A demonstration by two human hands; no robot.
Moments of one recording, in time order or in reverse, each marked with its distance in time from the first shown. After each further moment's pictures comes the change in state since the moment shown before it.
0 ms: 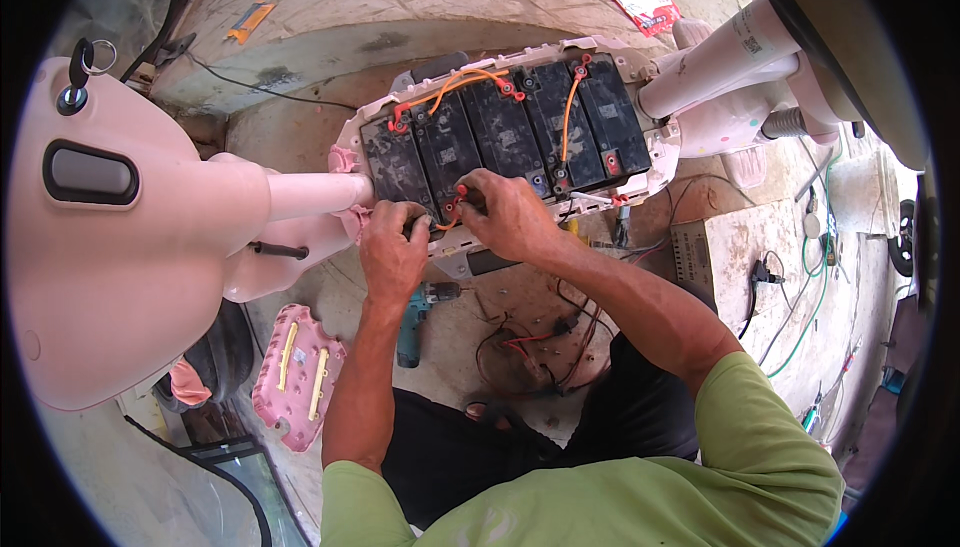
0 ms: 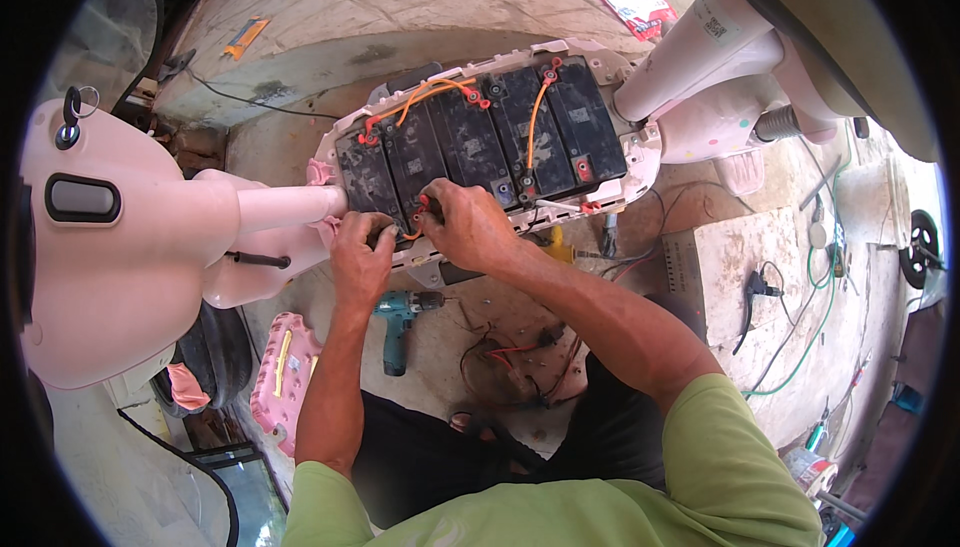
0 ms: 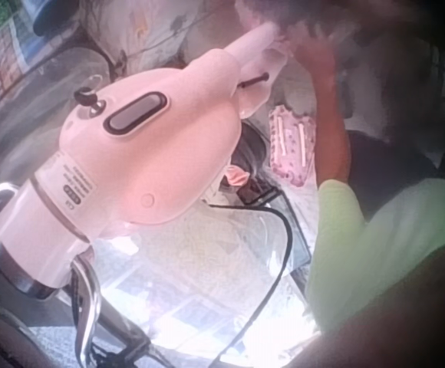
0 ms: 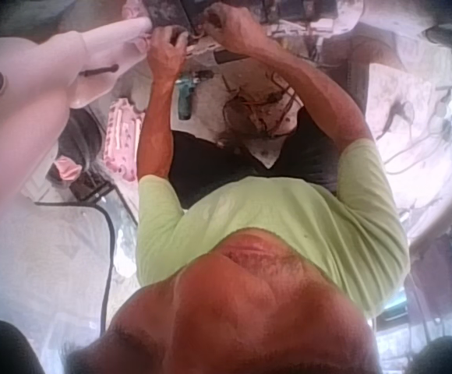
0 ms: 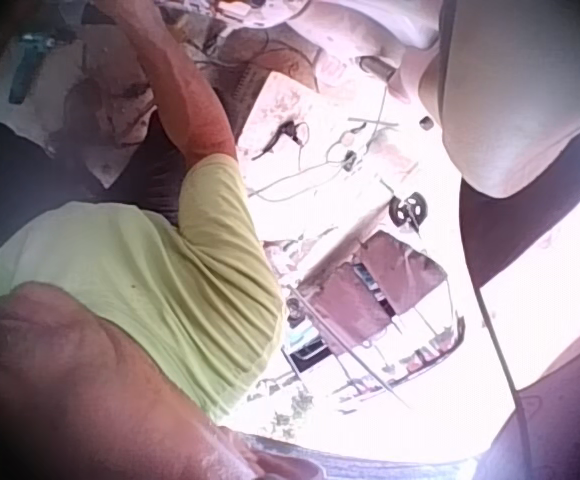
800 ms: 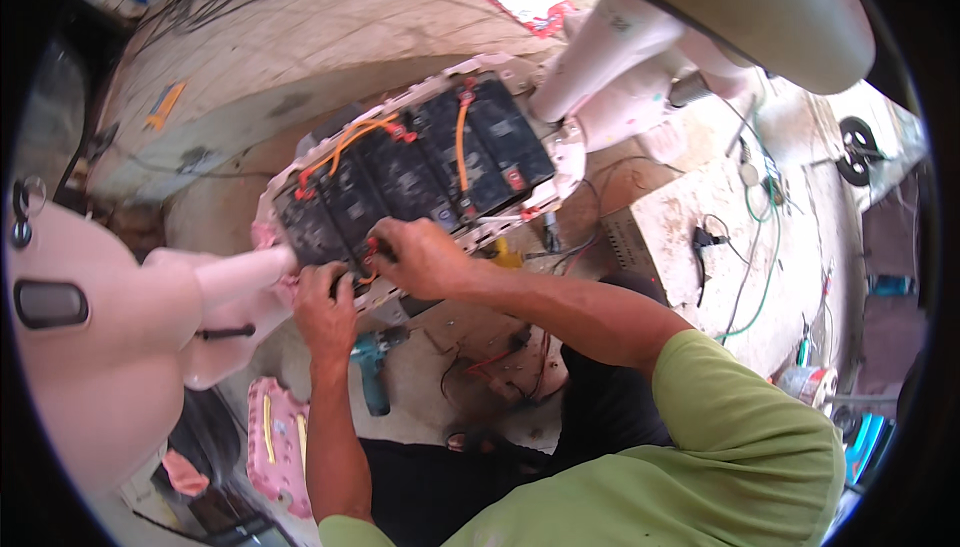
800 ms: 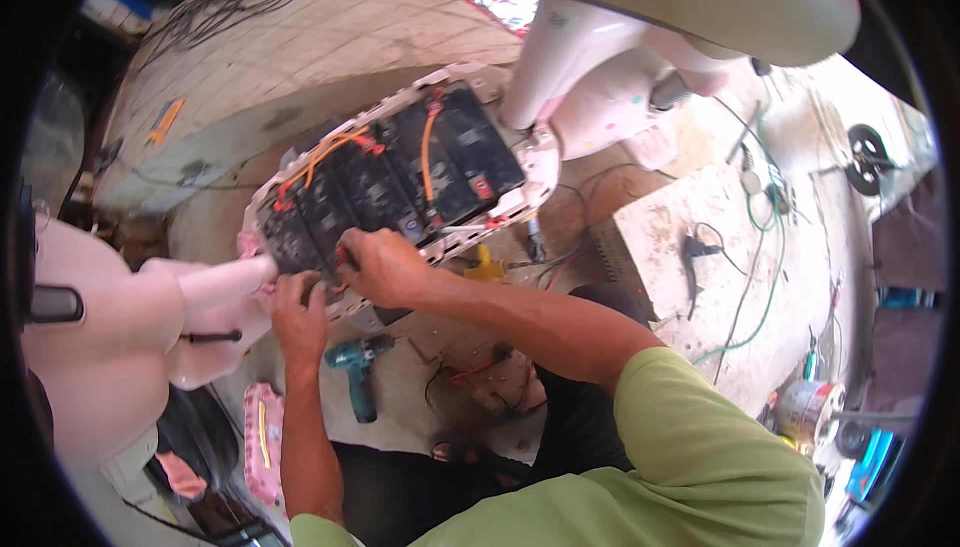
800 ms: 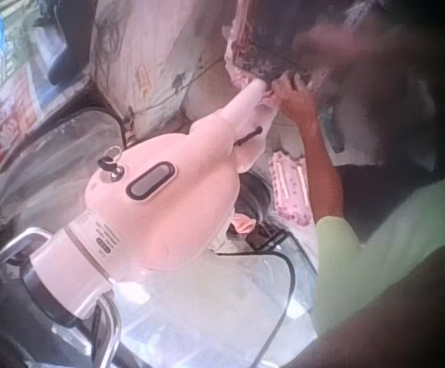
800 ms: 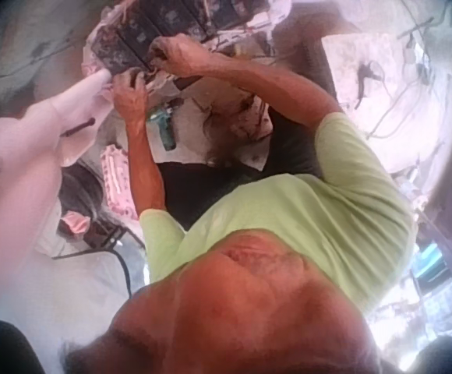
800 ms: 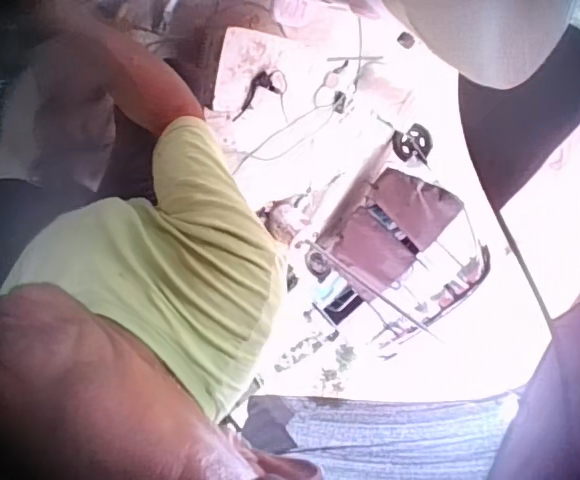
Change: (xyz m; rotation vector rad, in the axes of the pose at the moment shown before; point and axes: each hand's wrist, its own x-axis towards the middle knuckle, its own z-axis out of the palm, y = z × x) left_hand 0.001 -0.010 -0.001 0.070 -0.033 0.134; right_hand 0.000 0.010 0.010 -0.016 0.043 -0.030
